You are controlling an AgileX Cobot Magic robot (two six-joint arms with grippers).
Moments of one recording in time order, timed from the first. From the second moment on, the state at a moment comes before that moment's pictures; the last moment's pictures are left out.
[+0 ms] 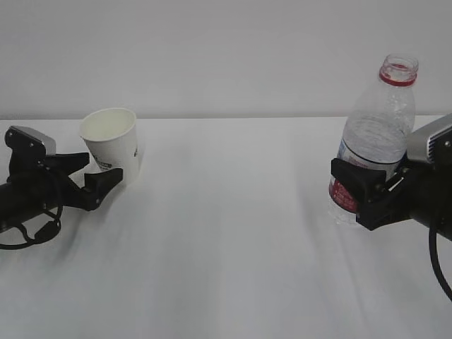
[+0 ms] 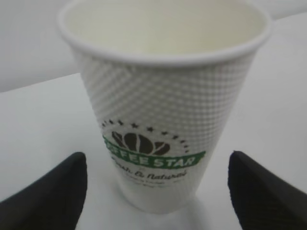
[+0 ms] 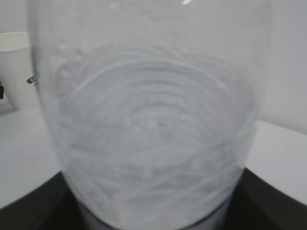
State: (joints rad) left arm 0.00 2.20 -0.75 0.61 -1.15 -0.16; right arm 0.20 1.53 -0.32 -0.32 -0.92 0.05
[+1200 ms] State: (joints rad) left arm -0.07 2.34 -0.96 0.55 -1.15 -0.16; right arm 0.20 1.53 -0.32 -0.32 -0.92 0.05
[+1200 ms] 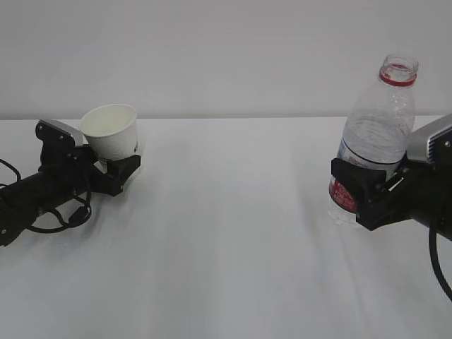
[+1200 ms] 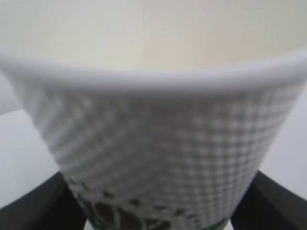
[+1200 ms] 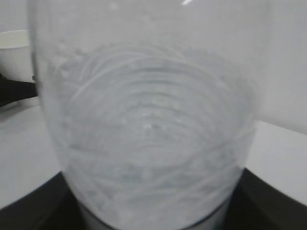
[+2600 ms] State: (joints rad) left arm -0.07 1.95 -0.58 0.53 -1.15 -0.17; right arm 0.20 1.53 -0.32 -0.33 -0.92 0.05
